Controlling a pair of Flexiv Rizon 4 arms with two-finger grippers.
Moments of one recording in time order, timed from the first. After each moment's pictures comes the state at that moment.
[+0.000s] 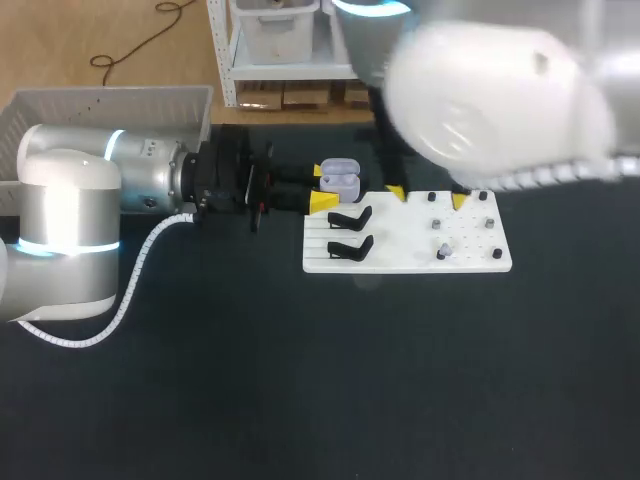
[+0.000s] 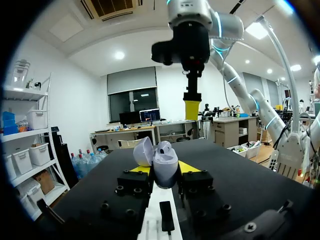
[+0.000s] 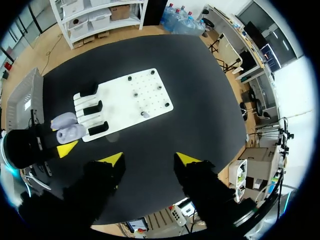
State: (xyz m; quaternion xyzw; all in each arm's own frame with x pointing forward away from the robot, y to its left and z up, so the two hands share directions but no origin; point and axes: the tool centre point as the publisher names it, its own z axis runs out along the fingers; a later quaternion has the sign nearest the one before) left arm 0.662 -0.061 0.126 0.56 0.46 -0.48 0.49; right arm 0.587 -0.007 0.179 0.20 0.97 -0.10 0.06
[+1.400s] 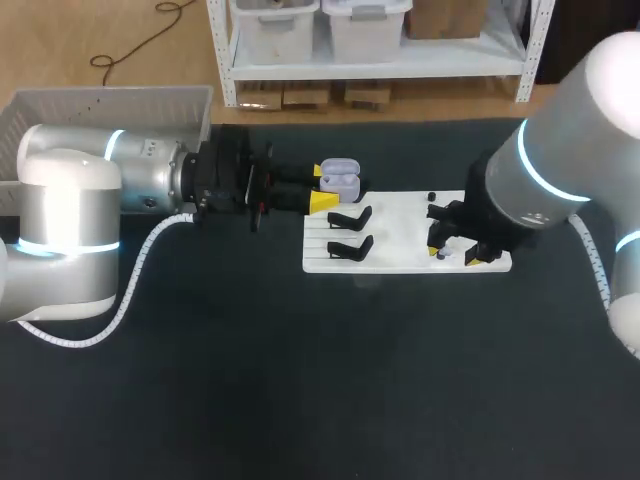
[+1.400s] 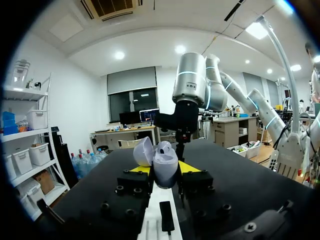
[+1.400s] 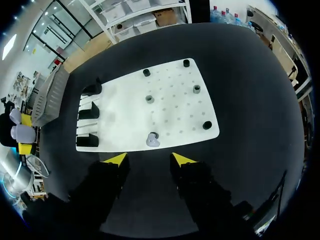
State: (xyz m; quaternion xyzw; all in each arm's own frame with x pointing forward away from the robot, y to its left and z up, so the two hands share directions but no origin) left arm 0.661 -0.062 0.126 0.56 0.46 -0.48 0.49; right arm 0.629 -0.049 0.036 0.10 0.98 0.13 0.15
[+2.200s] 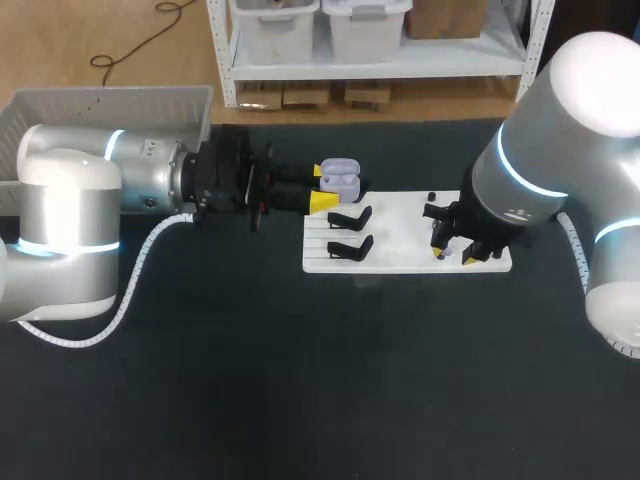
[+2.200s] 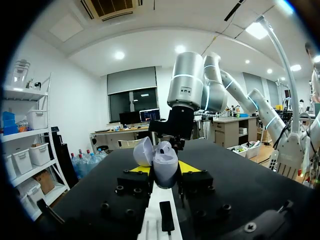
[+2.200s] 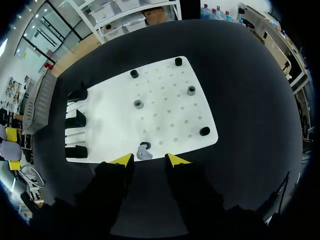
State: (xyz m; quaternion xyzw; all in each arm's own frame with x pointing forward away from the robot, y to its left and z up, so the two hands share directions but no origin) left arm 0.661 -0.062 0.126 0.56 0.46 -0.48 0.49; right arm 0.642 -0.054 0.020 0.12 0.98 0.10 0.14
